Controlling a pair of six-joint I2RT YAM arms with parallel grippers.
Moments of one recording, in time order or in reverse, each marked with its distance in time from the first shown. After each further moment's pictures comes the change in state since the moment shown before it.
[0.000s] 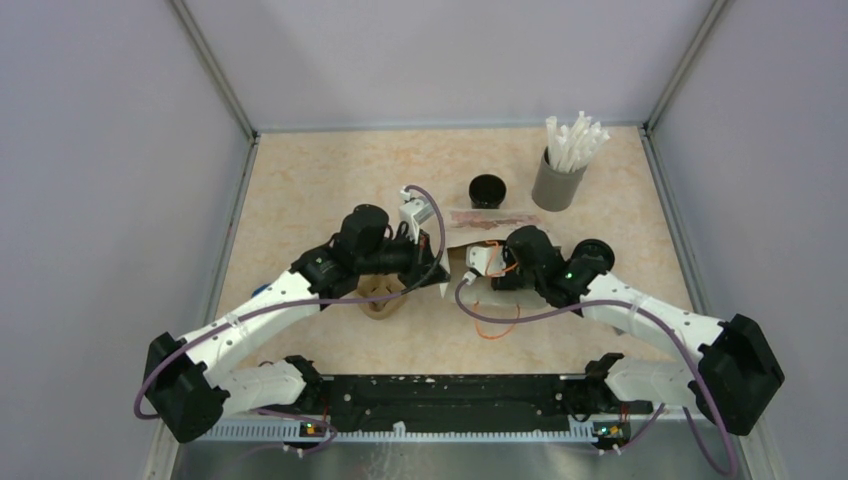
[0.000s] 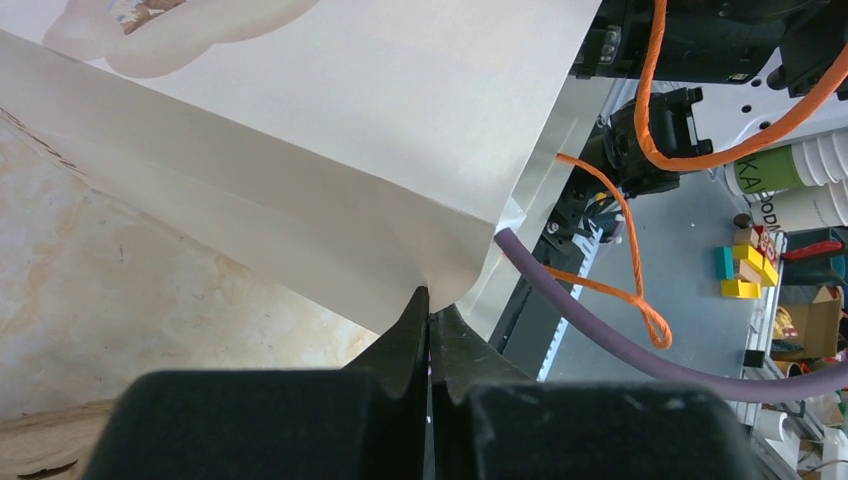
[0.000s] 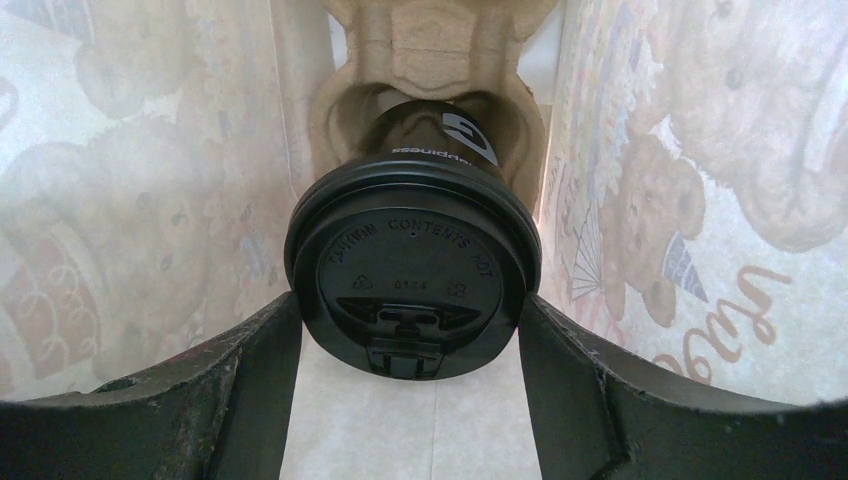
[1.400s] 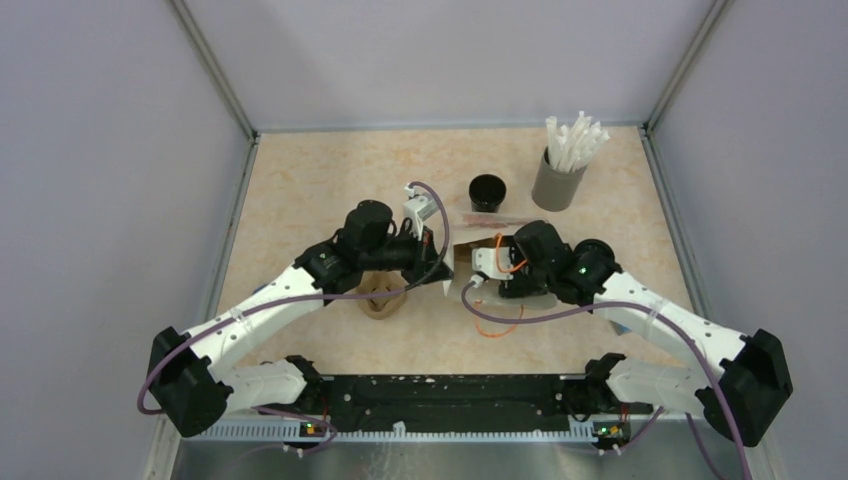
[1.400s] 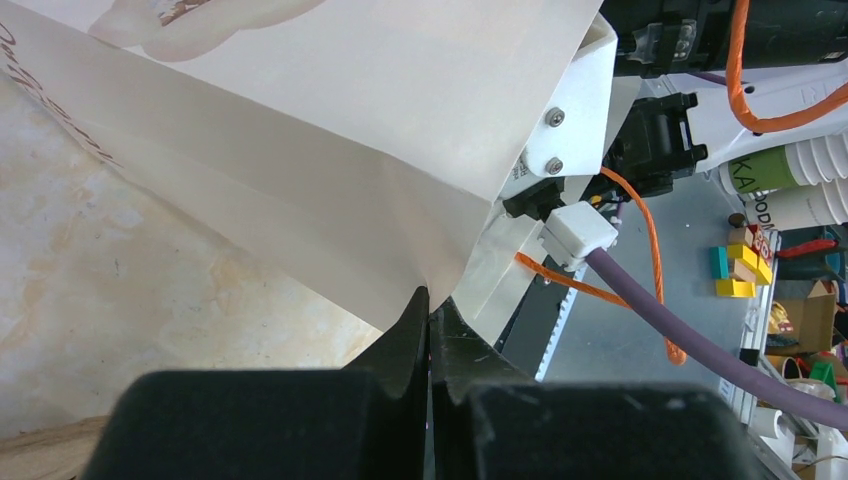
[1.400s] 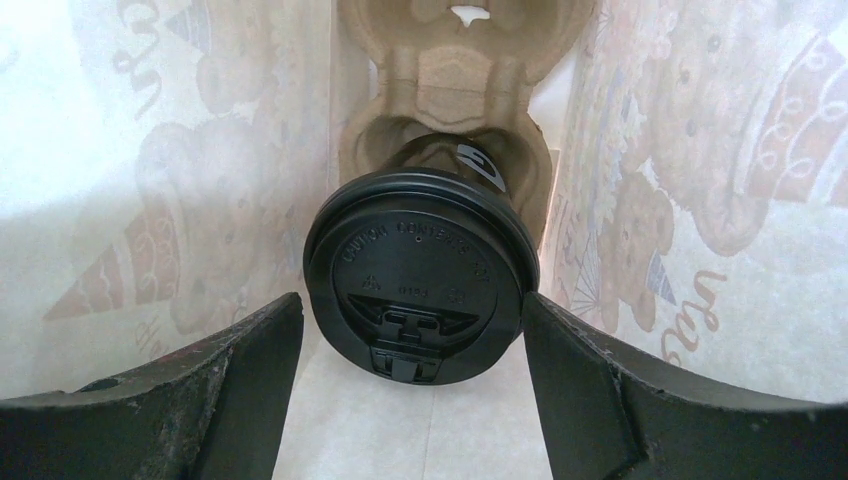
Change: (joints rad) left arm 0.000 0.034 0.034 -0.001 0.013 0.003; right arm -0.010 -0.061 0.106 -0.256 -0.090 0.011
